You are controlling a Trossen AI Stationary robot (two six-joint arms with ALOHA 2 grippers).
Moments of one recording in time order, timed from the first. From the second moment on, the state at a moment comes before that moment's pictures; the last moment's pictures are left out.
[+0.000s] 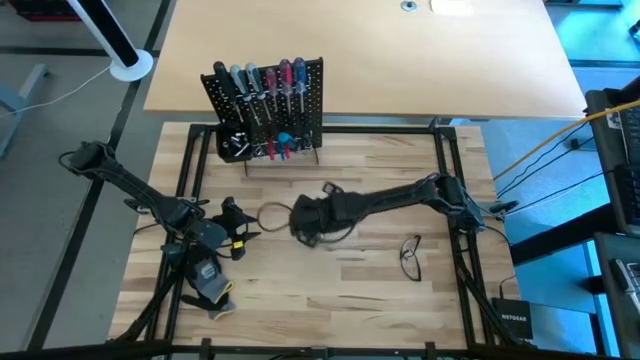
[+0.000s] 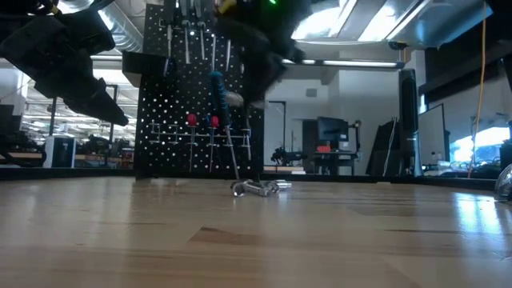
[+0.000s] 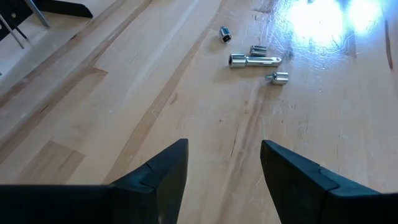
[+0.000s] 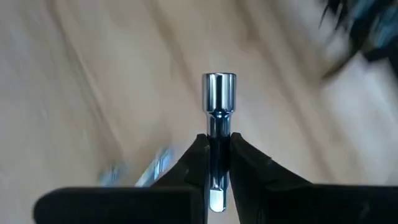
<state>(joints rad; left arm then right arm) -0.49 0.94 0.35 -0.17 -0.63 -0.60 0.15 2.13 1.93 -1.03 0.45 0.50</state>
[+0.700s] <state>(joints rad) -0.49 0.94 0.35 -0.17 -0.64 -0.60 -0.12 2.22 2.01 0.23 0.14 0.05</state>
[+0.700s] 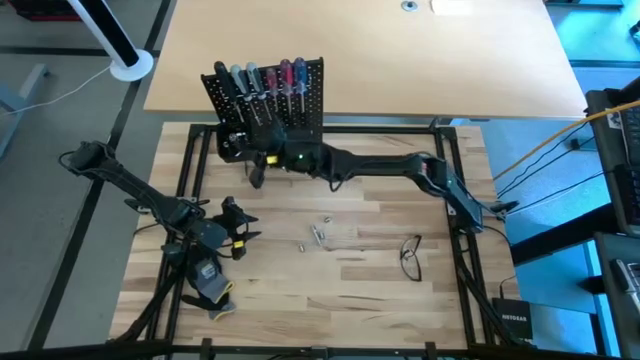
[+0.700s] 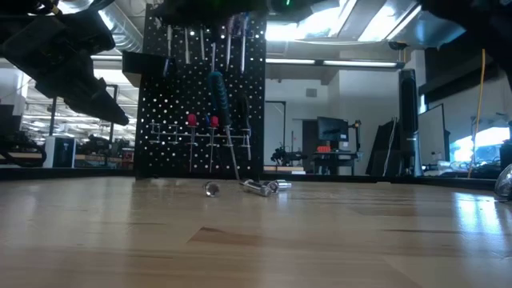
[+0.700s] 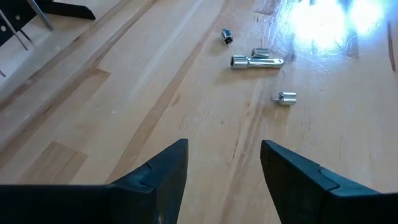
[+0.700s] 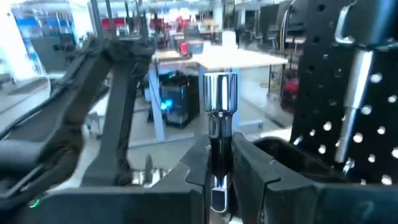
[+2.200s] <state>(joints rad) -0.50 0.94 0.35 -0.18 -0.50 -0.60 0.12 1.97 1.88 -0.92 0.17 0.05</state>
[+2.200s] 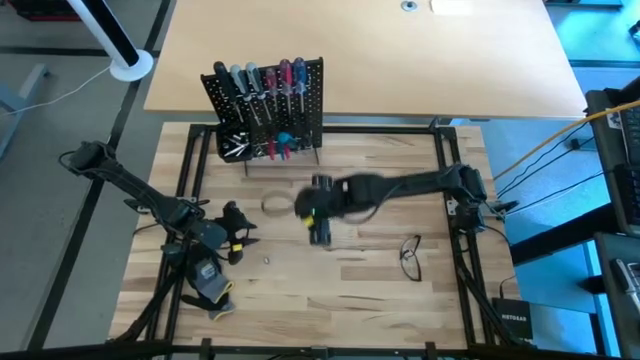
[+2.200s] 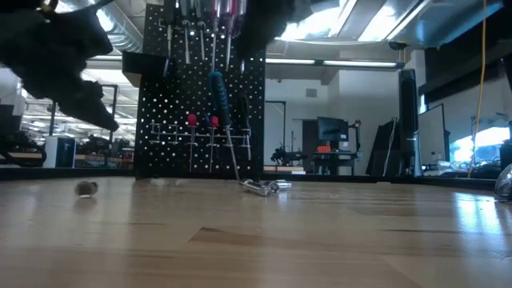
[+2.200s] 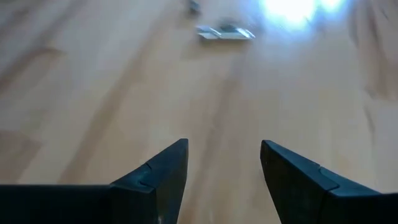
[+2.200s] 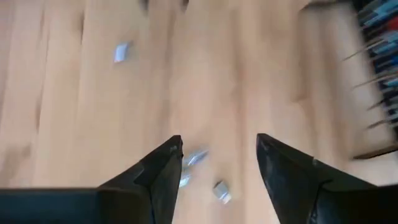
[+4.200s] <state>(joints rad) -0.52 1.29 0.46 -0.32 0.04 -0.05 0.21 1.97 1.52 -0.75 0.22 0.21</state>
